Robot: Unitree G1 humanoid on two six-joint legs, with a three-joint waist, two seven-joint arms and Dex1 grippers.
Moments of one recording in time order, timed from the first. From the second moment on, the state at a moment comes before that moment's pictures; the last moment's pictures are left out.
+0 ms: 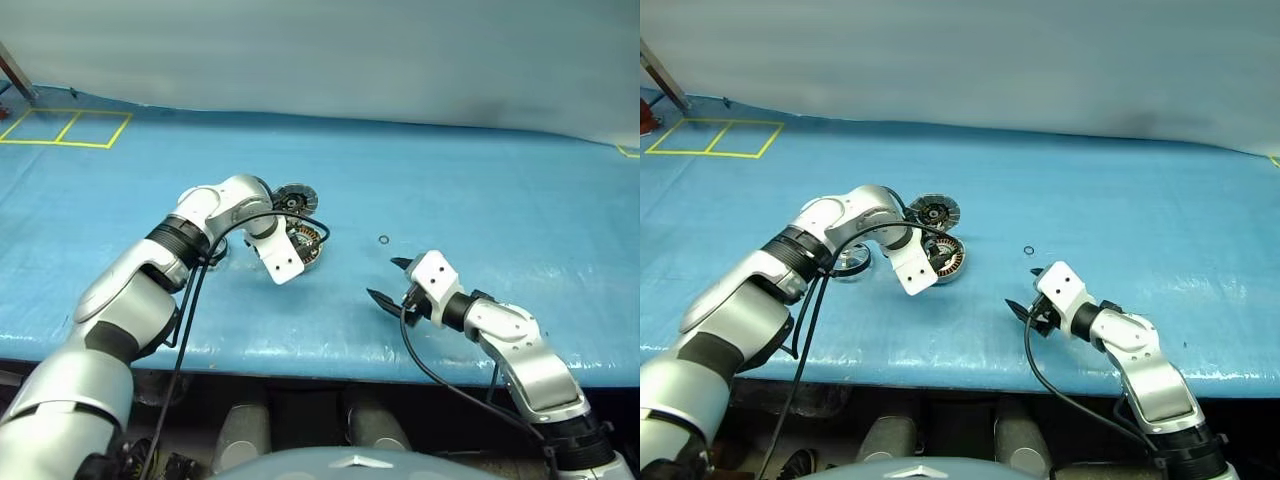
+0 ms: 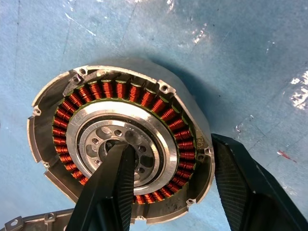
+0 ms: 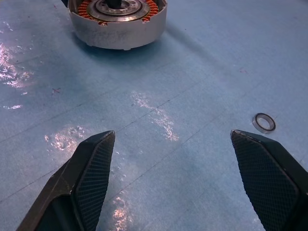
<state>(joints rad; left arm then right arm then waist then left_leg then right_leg) -1.09 0.48 -0.75 0.73 0.65 -0.69 -1.18 0.03 -0.56 0.09 -0.33 0.14 0.37 0.63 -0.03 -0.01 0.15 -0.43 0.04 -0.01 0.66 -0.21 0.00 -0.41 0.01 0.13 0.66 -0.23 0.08</state>
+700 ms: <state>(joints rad) -1.08 0.44 -0.79 0.62 0.54 -0.78 -1.31 0.11 -0.52 0.07 -0.35 0.14 0.33 0.60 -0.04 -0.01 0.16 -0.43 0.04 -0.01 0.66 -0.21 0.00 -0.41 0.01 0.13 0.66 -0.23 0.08</state>
